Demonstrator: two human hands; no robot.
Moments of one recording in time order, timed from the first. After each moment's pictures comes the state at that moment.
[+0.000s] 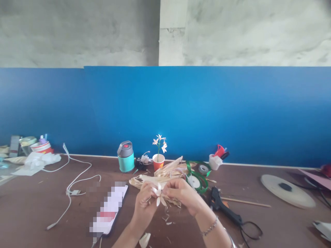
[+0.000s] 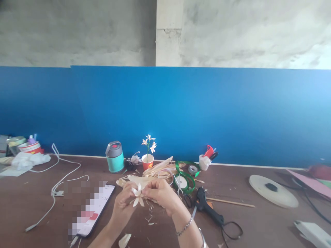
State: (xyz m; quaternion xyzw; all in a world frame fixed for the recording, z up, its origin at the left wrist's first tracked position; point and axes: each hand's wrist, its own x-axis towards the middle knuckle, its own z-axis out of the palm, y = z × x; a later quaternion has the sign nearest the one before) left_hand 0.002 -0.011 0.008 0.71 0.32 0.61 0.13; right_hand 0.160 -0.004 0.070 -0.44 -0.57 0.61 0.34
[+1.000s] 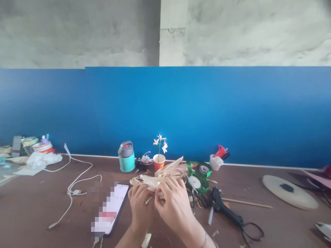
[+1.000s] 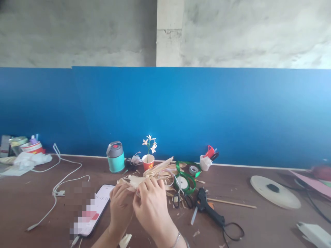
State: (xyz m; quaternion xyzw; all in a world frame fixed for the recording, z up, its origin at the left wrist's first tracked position) left_hand 0.000 -0.012 -0.001 0.66 0.45 0.59 -0.12; right_hand 0.124 -0.030 0.060 -0.46 -0.79 -0.05 0.40
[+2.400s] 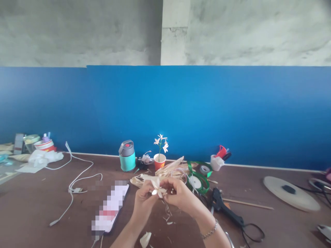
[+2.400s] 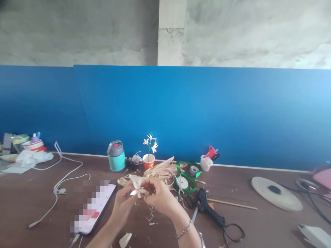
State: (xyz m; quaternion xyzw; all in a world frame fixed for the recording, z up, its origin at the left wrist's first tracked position) left_hand 0.003 -0.011 0.007 0.55 0.38 0.63 0.40; right_hand 0.153 -0.002 0.058 -0.43 -0.69 0.47 0.35
